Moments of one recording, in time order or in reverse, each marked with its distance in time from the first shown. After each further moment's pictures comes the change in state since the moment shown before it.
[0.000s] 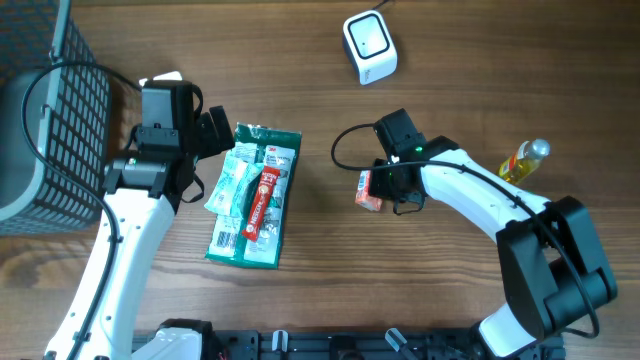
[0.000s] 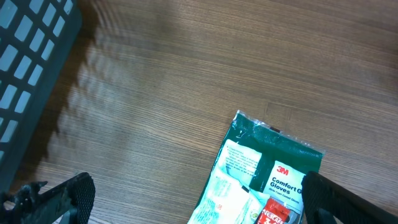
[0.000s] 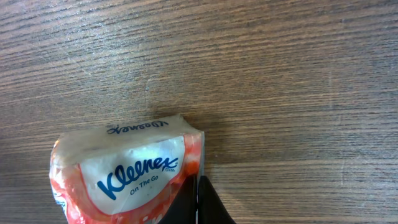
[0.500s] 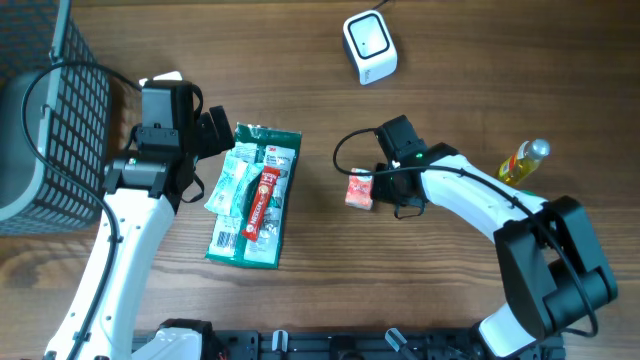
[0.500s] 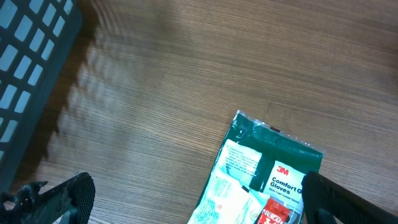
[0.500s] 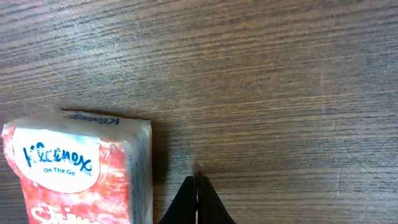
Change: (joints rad) left arm 0.000 0.000 0.000 0.000 0.000 0.000; right arm 0.000 -0.004 -0.048 0.049 0.025 0.004
